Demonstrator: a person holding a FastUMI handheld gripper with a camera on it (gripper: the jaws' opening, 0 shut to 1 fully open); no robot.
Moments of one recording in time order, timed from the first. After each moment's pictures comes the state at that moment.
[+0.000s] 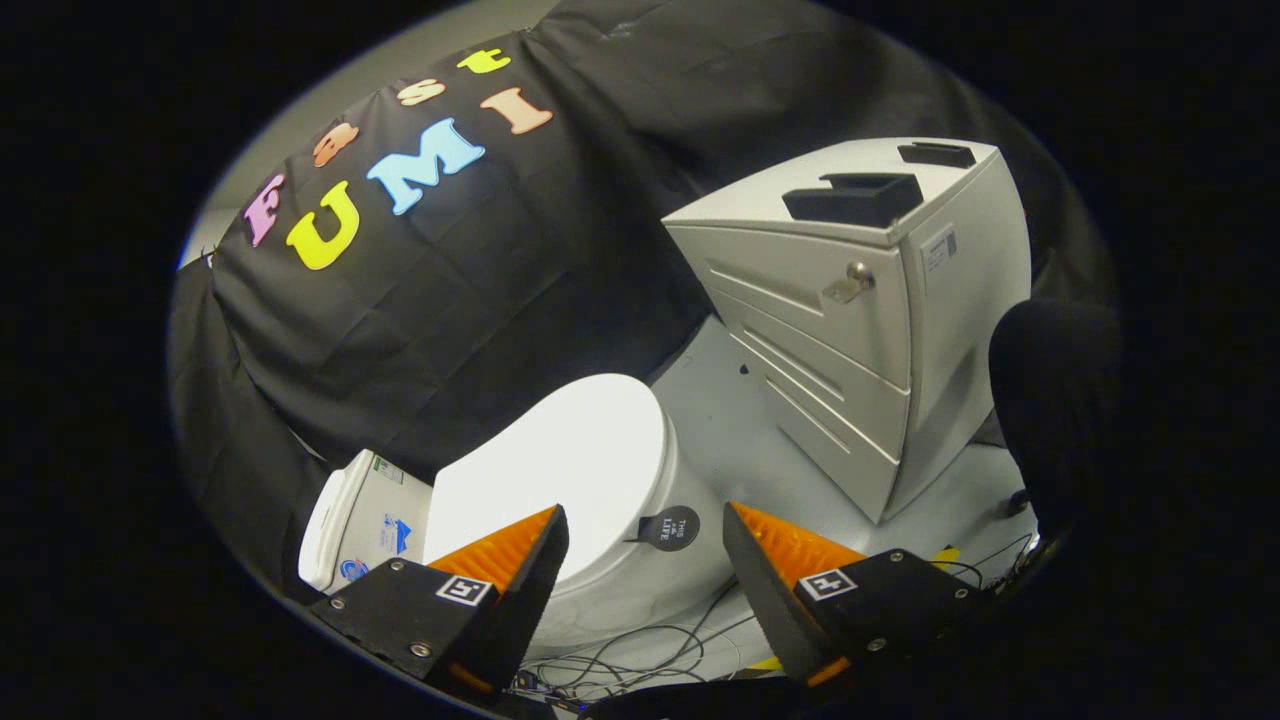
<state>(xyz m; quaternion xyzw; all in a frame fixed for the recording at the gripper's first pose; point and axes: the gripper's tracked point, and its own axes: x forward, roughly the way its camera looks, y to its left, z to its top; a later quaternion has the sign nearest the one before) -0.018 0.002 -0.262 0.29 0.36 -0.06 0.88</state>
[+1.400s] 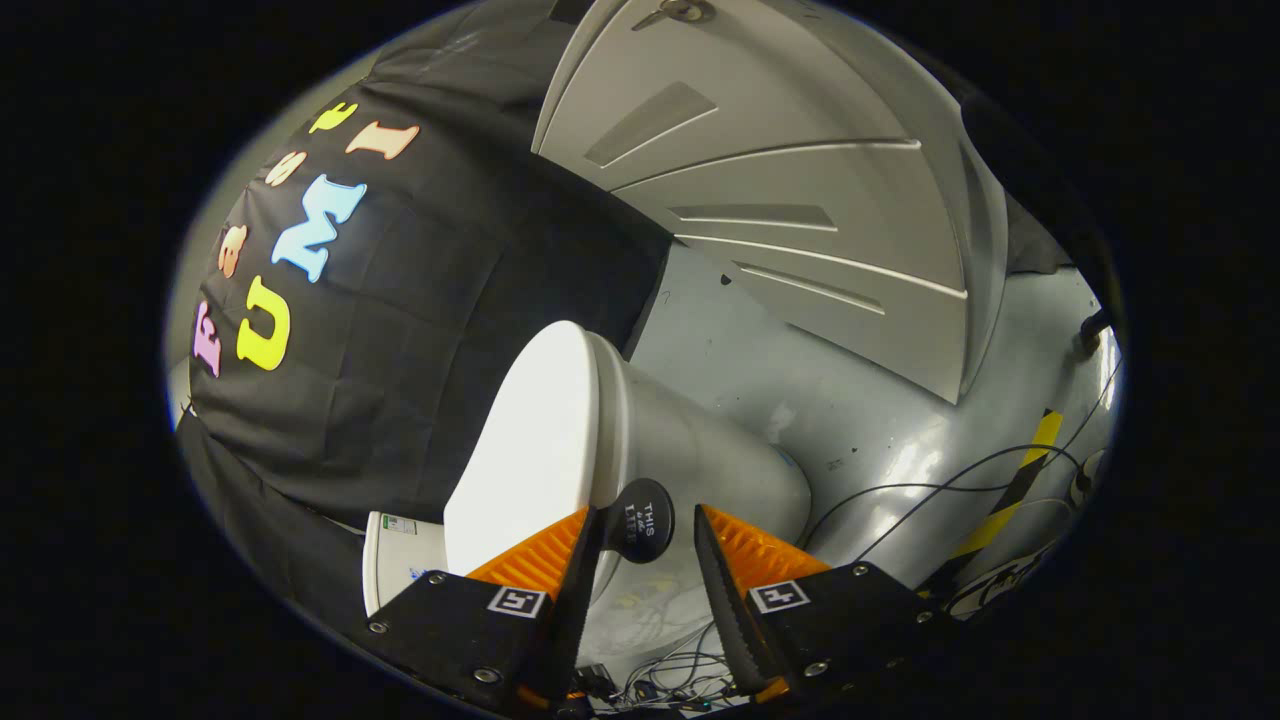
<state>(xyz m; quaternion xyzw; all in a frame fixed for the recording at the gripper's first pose) 0.006 0.030 -0.360 0.48 0.37 -0.09 0.79</state>
